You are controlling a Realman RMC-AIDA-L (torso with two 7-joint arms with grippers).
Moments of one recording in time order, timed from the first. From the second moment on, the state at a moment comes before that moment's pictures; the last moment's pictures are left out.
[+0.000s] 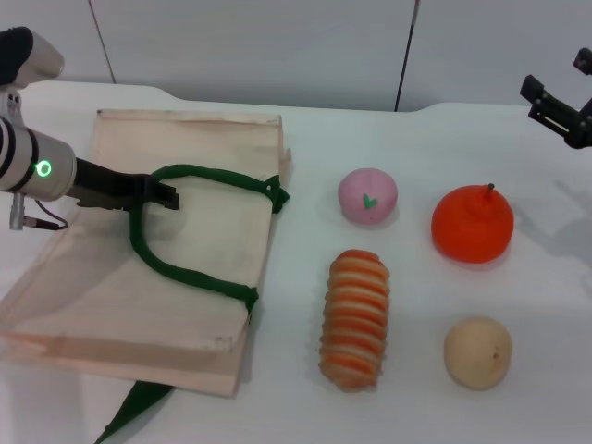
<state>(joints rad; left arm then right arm) -0.76 -2.01 0.69 0.70 -0.47 -1.13 0.58 0.66 2.02 0.02 -0.24 -1.95 -1.30 0.70</state>
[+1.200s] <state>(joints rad) -0.75 -2.01 0.67 0.69 -0.55 -1.10 0.66 0.65 2.02 0.02 -0.24 -1.95 -1.31 0.70</state>
